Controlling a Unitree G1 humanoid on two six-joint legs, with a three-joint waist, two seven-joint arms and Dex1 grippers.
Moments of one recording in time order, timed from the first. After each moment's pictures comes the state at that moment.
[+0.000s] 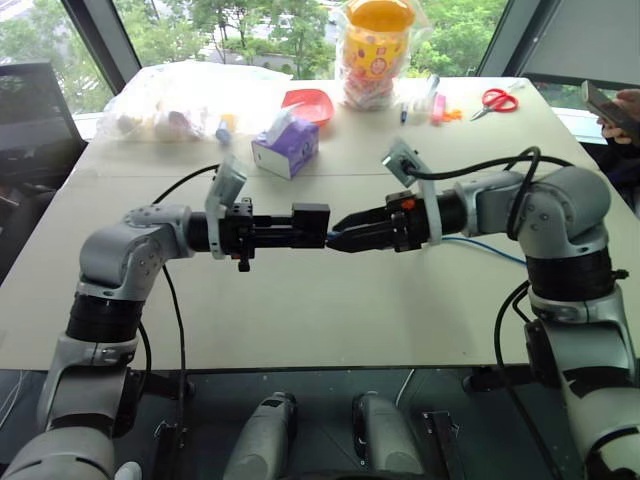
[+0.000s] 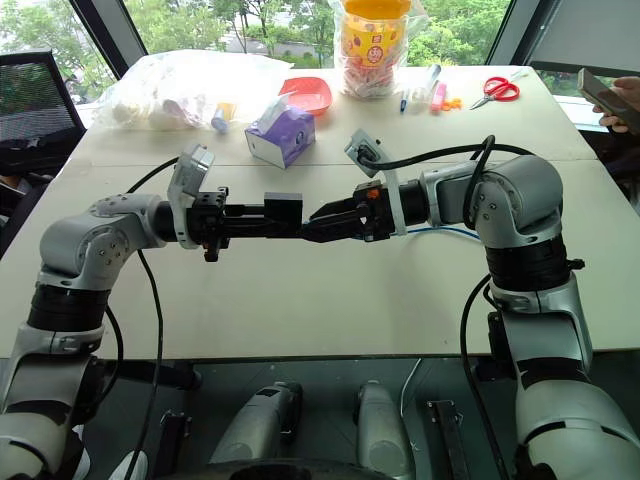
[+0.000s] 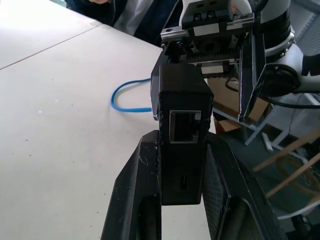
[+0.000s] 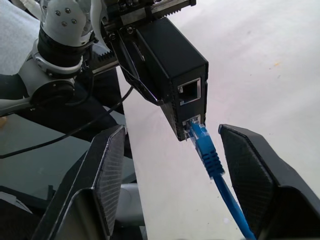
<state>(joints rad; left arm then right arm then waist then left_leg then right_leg) -0.66 0.59 -0.03 -0.02 -0.68 0.80 -1.19 -0.94 -0.59 0.09 -0.06 0.78 1.39 0.98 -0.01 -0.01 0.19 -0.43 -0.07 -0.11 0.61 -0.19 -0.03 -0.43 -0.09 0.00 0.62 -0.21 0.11</state>
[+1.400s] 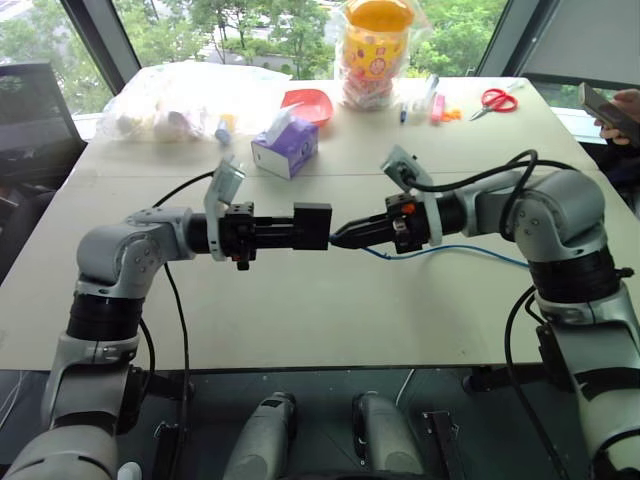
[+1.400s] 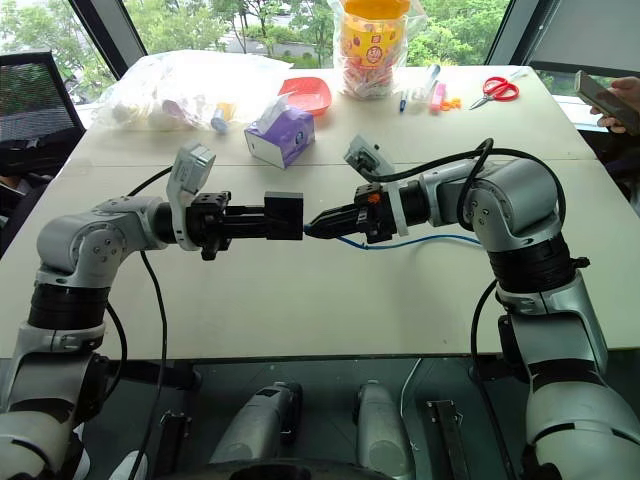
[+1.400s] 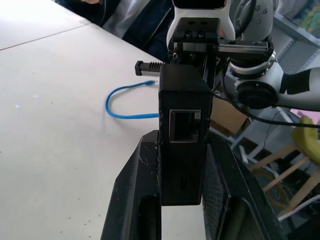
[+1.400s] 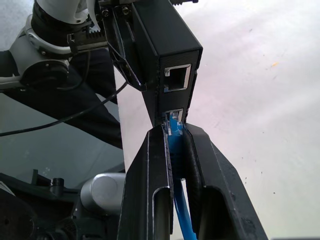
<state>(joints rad) -0.67 0.59 0.01 -0.02 -0.77 0.94 -1.17 -0.93 -0.66 0.19 -0.04 0.73 1.22 1.07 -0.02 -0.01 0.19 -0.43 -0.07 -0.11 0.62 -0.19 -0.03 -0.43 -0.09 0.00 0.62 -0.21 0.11</state>
